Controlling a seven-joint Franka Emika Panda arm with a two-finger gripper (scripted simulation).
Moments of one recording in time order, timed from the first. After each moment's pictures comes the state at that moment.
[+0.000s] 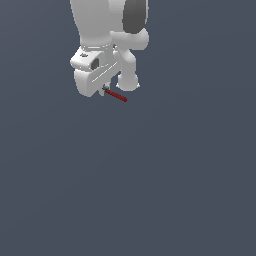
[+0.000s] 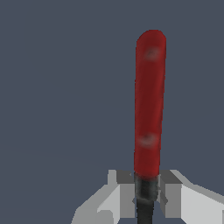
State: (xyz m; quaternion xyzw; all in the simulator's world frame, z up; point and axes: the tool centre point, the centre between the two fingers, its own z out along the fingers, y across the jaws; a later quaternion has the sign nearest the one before) arm -0.108 -0.087 0.314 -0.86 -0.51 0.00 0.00
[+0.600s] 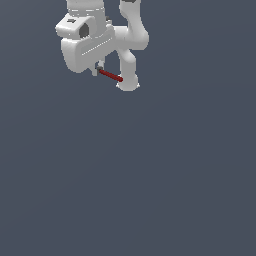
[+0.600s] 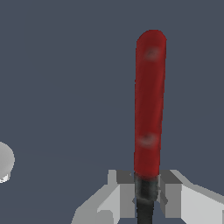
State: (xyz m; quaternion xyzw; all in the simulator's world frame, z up) arm -0.124 -0.102 0.382 -0.86 -0.51 0.00 0.00
